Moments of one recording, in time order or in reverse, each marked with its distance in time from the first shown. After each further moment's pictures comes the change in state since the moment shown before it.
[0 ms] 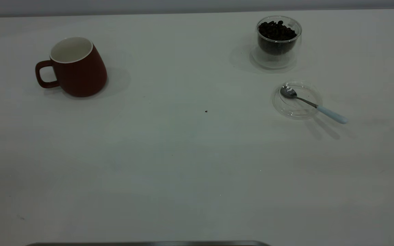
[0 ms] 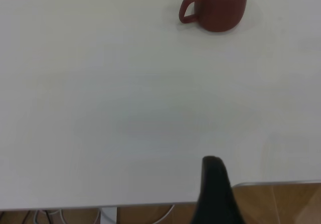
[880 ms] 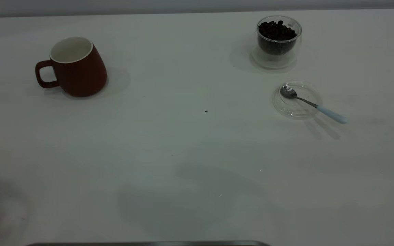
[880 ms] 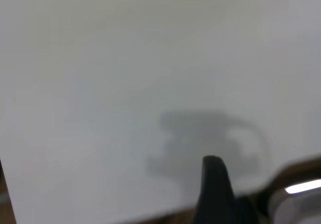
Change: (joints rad) left arm -0.011 1.011 -0.341 0.043 -0.262 0.234; right arm 0.000 0.000 0.000 0.000 0.000 0.000
